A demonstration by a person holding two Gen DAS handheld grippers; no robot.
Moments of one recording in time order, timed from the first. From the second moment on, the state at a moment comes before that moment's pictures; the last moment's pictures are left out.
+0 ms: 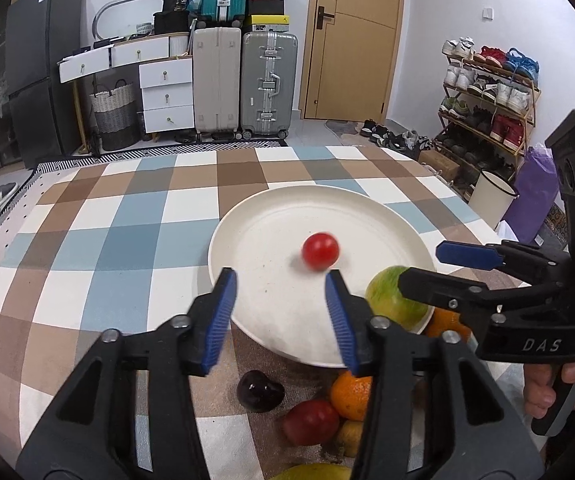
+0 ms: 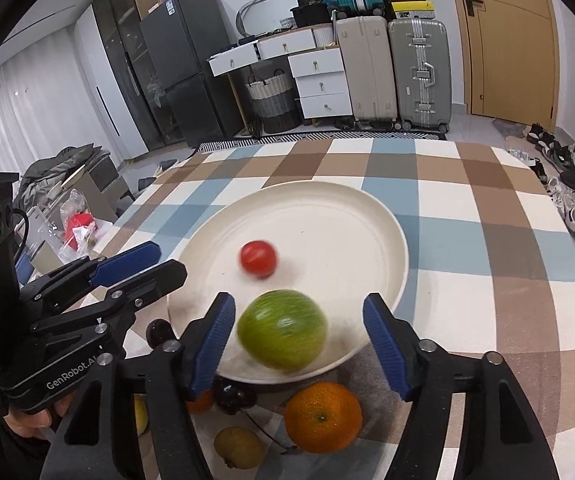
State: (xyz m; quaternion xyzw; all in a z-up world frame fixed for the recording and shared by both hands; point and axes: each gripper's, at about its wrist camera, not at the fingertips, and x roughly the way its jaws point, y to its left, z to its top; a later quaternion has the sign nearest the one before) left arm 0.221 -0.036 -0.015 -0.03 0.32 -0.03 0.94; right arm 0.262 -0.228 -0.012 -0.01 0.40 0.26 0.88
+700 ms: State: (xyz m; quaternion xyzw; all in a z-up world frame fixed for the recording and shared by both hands) left arm 0.132 -0.018 0.019 -0.02 0.28 -0.02 0.96; right arm 0.218 -0.263 0.013 -0.01 0.39 0.22 0.89
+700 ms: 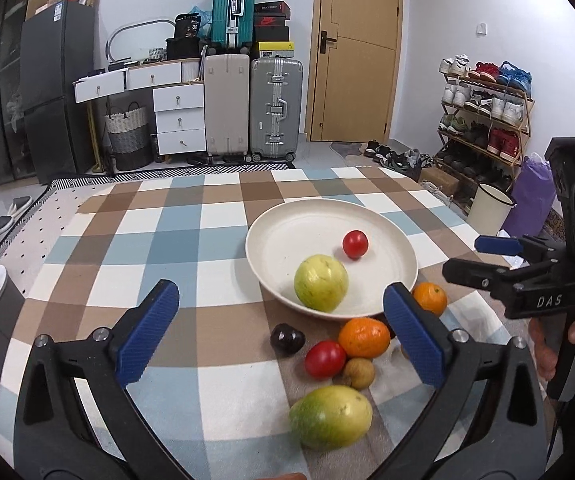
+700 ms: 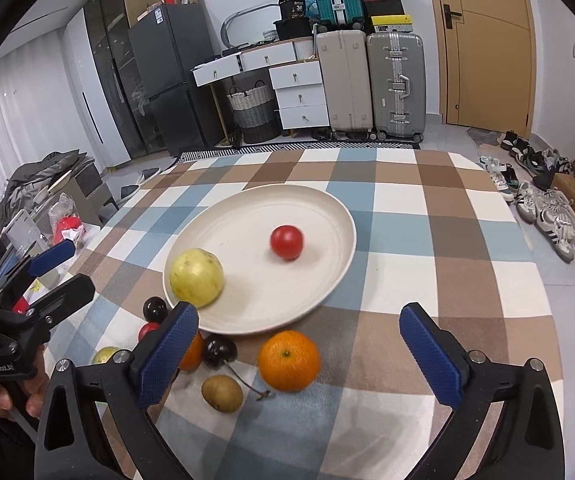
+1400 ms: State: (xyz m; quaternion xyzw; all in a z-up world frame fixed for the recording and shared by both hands) left arm 0.075 -0.028 0.000 -0.01 0.32 -0.02 0.95; right arm 0.179 -0.270 0.009 -0.04 0.41 0.21 0.89
